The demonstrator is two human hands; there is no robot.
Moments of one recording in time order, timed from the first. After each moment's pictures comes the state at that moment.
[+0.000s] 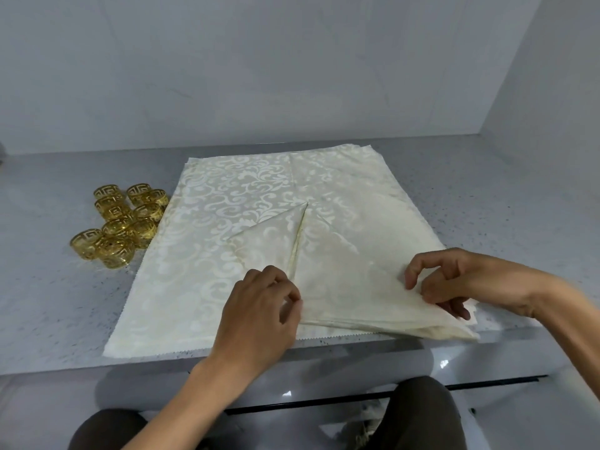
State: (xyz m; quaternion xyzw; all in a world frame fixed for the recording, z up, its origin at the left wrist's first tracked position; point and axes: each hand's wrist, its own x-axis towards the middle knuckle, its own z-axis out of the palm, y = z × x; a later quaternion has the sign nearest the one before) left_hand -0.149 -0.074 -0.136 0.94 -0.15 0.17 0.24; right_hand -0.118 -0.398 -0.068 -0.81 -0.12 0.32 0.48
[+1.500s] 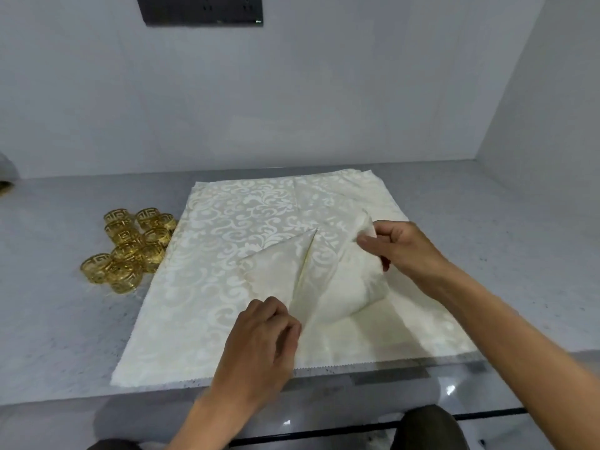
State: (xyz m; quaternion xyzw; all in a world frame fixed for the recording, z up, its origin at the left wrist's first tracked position) left_hand -0.151 -0.061 -0.148 0.92 -0.18 0.18 0.29; right_hand -0.060 -0.315 -0.073 -0.81 -0.07 0.02 0.59
